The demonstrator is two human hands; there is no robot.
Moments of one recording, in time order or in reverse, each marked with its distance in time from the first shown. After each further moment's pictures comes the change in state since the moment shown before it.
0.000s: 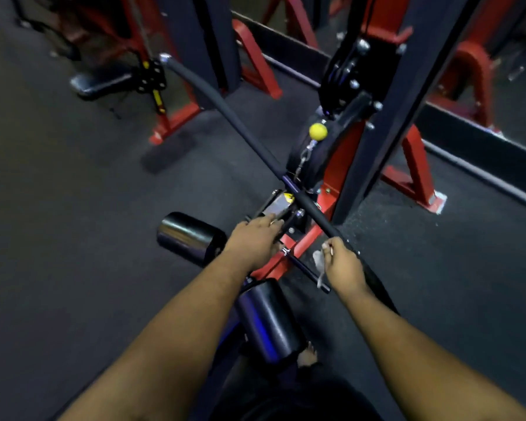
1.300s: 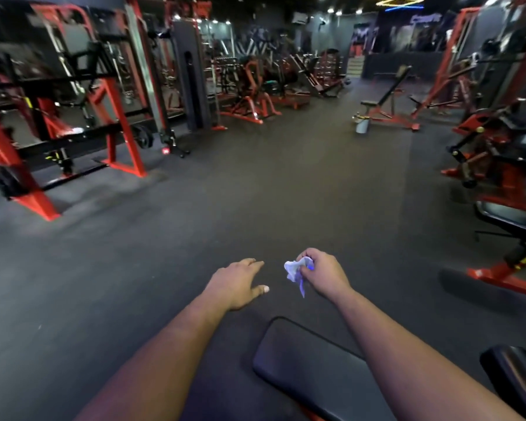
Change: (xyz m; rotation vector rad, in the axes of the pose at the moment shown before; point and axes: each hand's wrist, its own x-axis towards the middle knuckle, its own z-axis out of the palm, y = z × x) left_hand -0.882 -0.147 0.124 -0.406 0.341 -1.317; right_hand -0.612 -0.503 0.266 -0.085 -0.843 -1.186
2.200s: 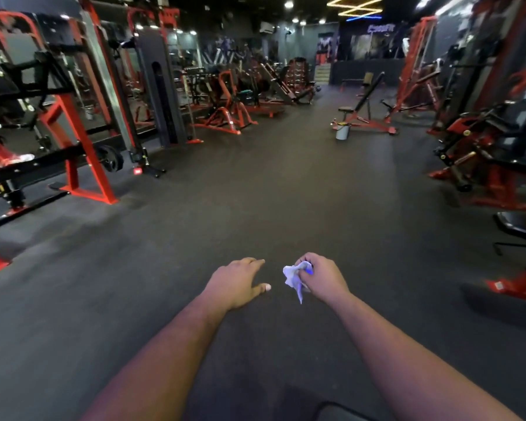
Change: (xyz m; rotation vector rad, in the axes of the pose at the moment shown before) left_hand 0.287 -0.249 -0.076 0.044 0.049 0.133; right_hand 0.311 -0.112 0.121 0.078 0.072 0.092
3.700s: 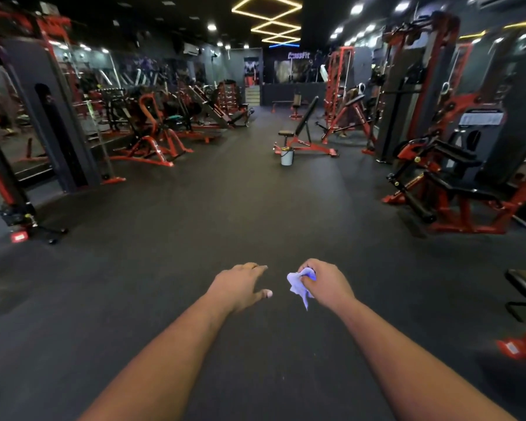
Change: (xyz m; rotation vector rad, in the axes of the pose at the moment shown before) left_hand 0.777 -0.143 -0.107 0.024 -0.030 0.289; right_hand 0.724 0.011 -0.107 -0.138 0.233 0.133
